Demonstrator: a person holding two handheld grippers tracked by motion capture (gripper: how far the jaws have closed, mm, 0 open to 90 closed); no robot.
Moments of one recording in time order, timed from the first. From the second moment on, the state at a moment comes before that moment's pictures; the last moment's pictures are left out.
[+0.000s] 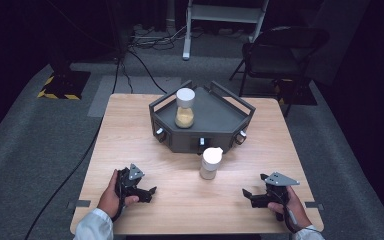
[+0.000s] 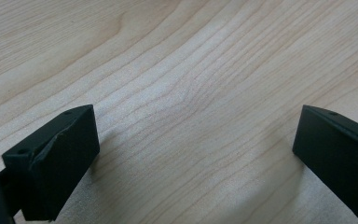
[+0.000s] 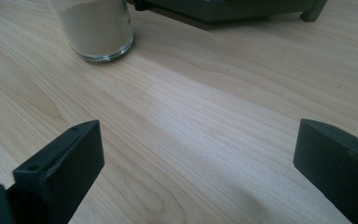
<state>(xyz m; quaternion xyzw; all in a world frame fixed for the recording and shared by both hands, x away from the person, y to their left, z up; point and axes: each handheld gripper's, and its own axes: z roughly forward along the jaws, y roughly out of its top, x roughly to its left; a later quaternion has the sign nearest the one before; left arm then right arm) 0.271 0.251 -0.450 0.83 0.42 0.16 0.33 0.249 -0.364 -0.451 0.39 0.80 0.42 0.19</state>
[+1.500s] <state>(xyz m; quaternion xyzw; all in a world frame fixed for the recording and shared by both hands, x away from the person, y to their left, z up) 0.272 0.252 -0.450 0.83 0.42 0.16 0.33 0.268 -0.318 -0.452 0.35 0.80 0.46 0.19</state>
